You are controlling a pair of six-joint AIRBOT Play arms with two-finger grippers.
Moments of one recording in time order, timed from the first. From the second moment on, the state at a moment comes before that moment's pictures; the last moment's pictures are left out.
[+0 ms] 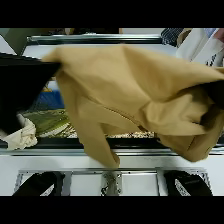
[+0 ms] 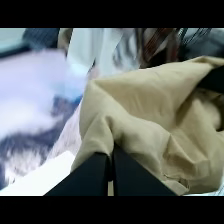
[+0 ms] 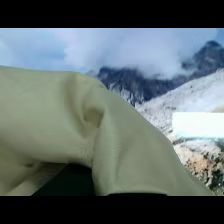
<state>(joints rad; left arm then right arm) -0.48 -0.79 1.61 1.16 -1.15 -1.55 0.12 -0.70 1.49 -1.30 1.40 1.80</state>
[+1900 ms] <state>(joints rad) -0.15 -1.46 1.08 1.05 -1.09 -1.53 0.46 -1.41 1.06 -1.41 0.72 1.38</state>
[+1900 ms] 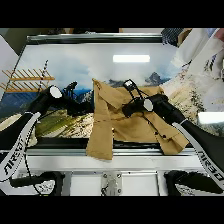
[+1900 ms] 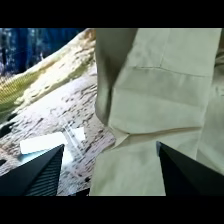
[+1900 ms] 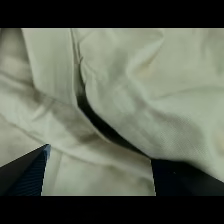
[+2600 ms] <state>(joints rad) -0.21 -1.53 1.08 0.94 -0.87 -1.50 0.46 -1.51 1.06 -1.41 0.58 1.40</state>
